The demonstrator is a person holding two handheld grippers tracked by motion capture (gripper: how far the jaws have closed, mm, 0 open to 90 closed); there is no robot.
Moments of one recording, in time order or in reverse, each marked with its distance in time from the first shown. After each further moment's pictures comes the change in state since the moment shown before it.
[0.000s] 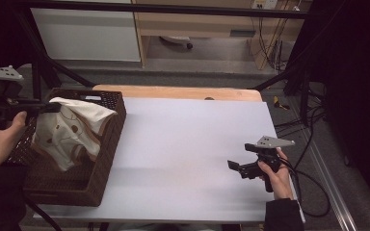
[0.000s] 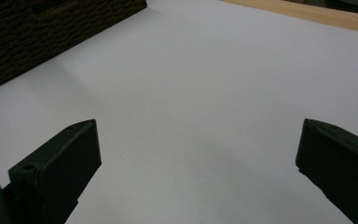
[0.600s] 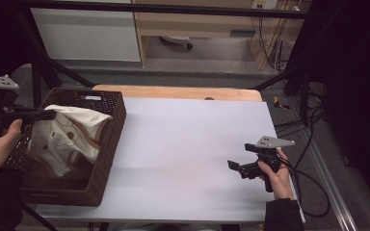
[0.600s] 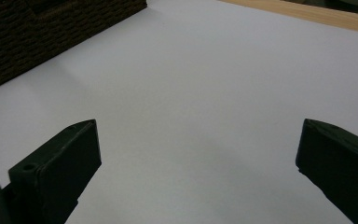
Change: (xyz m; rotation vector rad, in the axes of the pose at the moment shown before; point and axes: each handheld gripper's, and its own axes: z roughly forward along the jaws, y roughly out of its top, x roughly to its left) left arm 0.009 -0.022 -0.001 0.025 0.010 -0.026; right arm 0.000 0.000 0.000 0.000 -0.001 0.000
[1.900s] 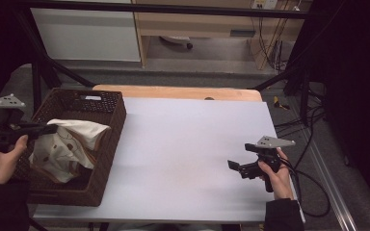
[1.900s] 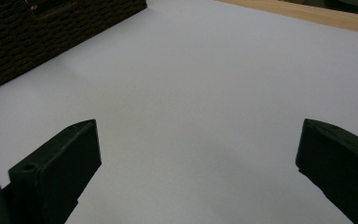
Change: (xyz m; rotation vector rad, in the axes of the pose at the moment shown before) left arm 0.002 -0.040 0.017 0.017 0.041 -0.036; right arm 0.000 0.000 0.000 -0.002 -0.001 -0.001
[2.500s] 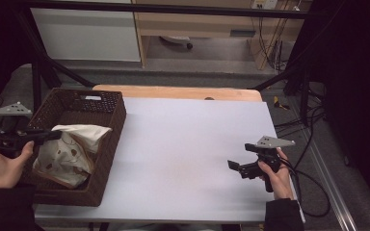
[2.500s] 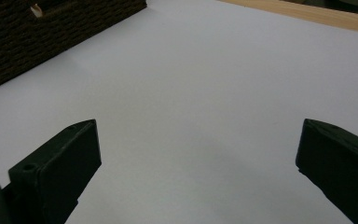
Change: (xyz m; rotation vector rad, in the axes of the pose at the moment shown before) left arm -0.001 -0.018 0.016 0.013 -0.006 -0.024; right arm 0.000 0.000 0.000 0.001 0.000 0.001
